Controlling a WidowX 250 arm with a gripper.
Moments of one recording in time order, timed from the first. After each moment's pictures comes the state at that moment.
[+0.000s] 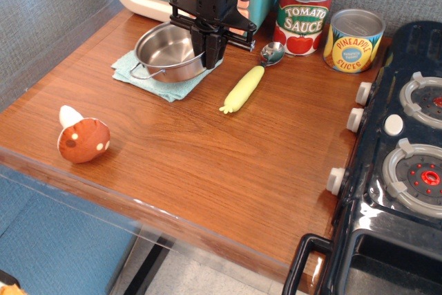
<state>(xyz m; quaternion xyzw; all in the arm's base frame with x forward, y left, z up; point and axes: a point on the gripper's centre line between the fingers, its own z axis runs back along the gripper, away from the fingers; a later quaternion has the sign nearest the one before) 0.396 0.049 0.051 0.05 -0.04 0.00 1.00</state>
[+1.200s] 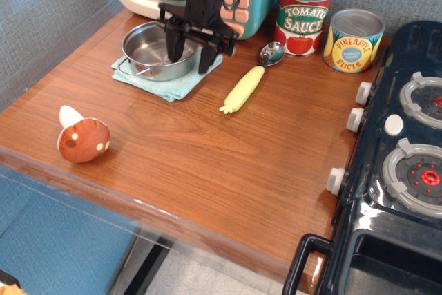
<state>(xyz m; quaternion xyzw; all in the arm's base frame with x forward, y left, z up) 0.404 0.076 0.030 0.09 0.00 0.03 1.00</state>
